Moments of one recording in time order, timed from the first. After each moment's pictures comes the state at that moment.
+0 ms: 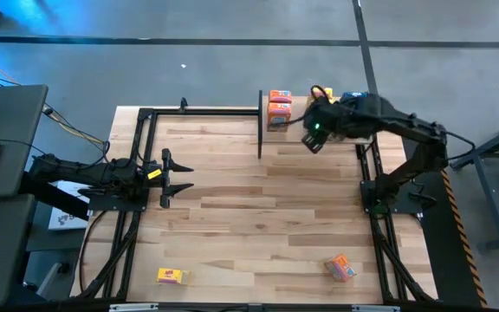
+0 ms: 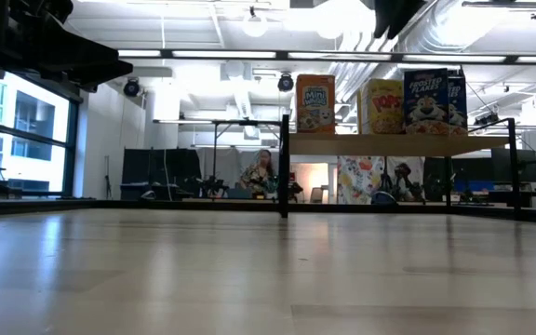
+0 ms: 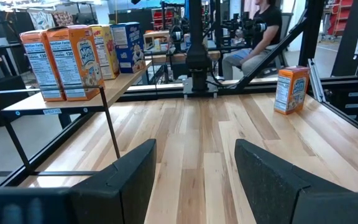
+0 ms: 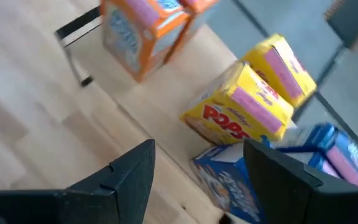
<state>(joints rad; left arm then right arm) -0.14 0.23 0.13 0.05 -0.22 0.09 -0.15 1.51 1.86 -1.57 0.56 0.47</state>
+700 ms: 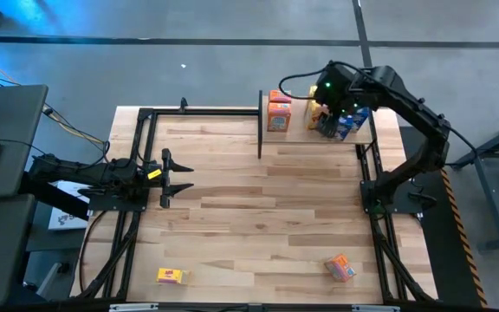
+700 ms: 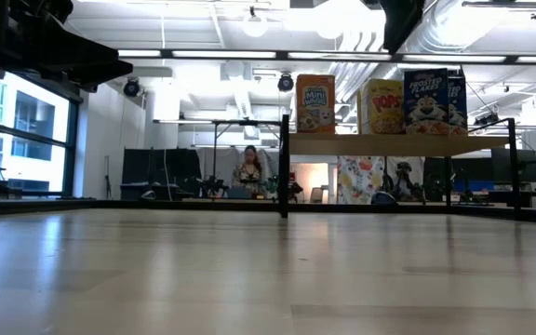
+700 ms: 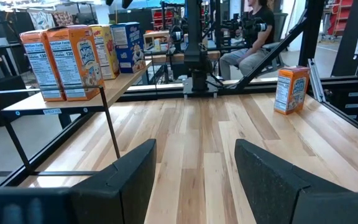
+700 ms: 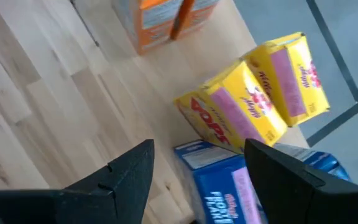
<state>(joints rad) -0.14 0.23 0.13 0.05 -0.22 0.09 -0.48 1.51 1.92 -1.57 0.20 -0.03</state>
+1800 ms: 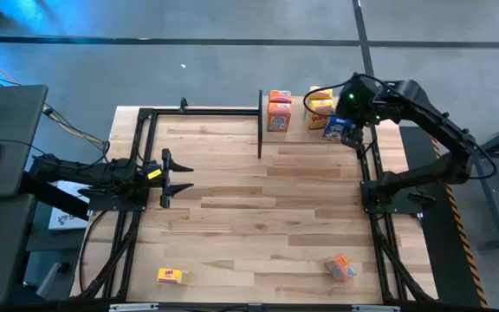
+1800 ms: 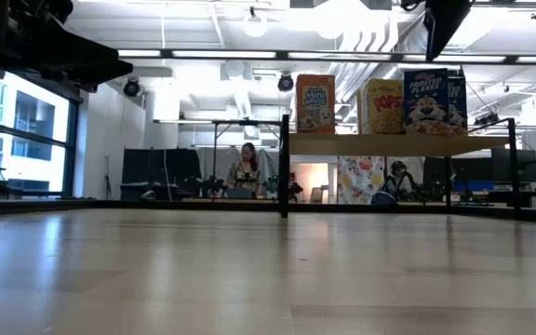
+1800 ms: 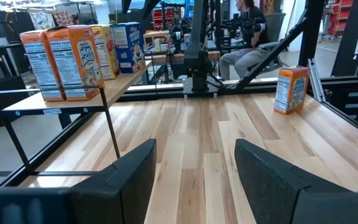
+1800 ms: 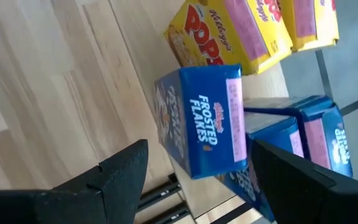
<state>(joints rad) -0.14 0.23 0.13 0.05 -0.22 0.09 -0.54 1.26 1.62 -1.55 0.22 -0.27</state>
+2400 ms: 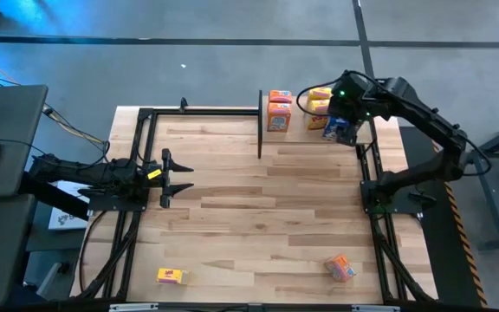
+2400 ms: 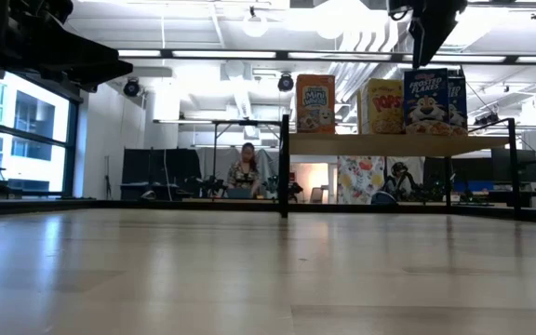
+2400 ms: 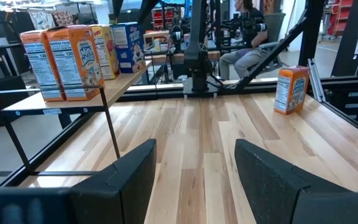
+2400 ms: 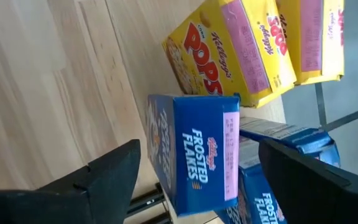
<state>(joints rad) -0.14 0.23 0.13 0.05 -0.22 0.09 -0.56 1.31 1.62 -1.50 0.21 -0.38</state>
